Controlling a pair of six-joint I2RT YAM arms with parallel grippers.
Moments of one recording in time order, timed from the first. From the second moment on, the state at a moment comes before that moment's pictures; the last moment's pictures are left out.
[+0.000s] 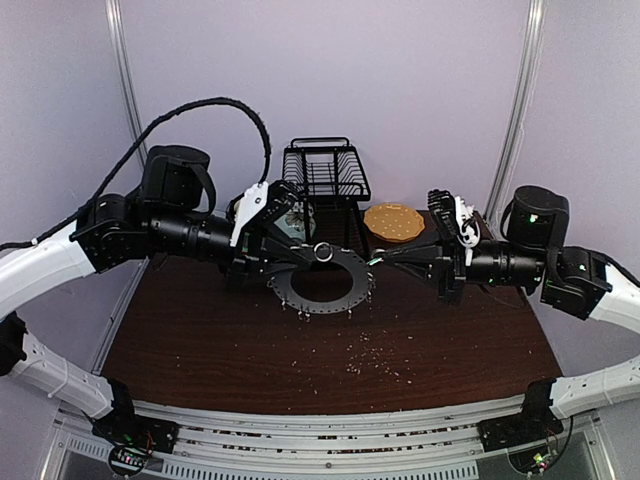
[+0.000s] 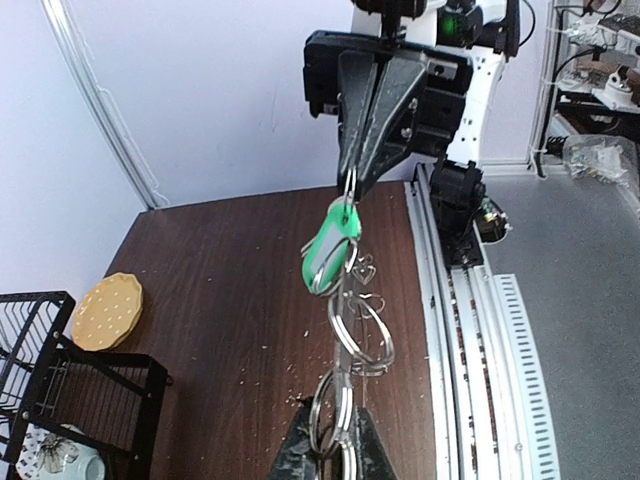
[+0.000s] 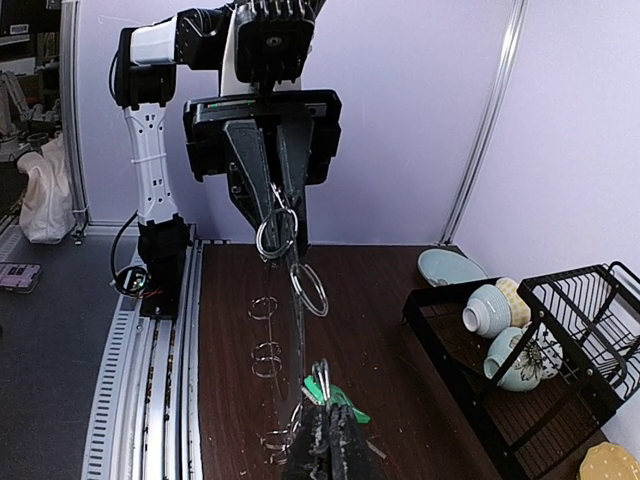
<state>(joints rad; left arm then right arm) -1.02 1.26 1.36 -0.49 0.43 0.34 0.97 0.95 0.97 -0.15 -0.33 -0.23</state>
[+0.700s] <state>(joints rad) -1.04 1.26 1.37 -0.55 0.33 0.39 0.97 1.00 0.98 -0.11 -0.32 -0.15</state>
